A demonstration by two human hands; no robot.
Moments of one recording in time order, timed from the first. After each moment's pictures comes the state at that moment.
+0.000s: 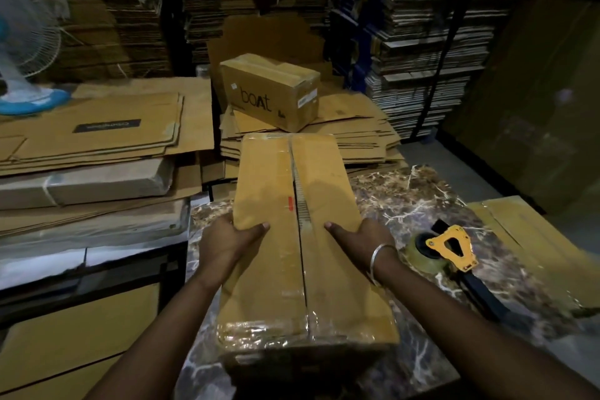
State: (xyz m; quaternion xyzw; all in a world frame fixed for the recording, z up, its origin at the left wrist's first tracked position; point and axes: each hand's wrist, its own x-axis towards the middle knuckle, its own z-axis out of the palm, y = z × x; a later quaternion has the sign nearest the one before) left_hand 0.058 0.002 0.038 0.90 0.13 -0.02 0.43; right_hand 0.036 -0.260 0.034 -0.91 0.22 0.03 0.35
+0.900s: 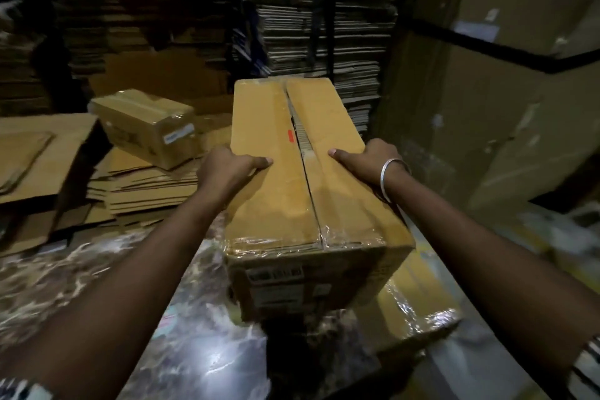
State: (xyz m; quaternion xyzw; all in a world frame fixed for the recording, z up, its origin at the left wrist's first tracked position) left_hand 0.122 -0.504 0.185 0.87 0.06 0.02 0.49; right_hand 0.077 -0.764 0.206 -0.93 0.18 -0.06 0.31
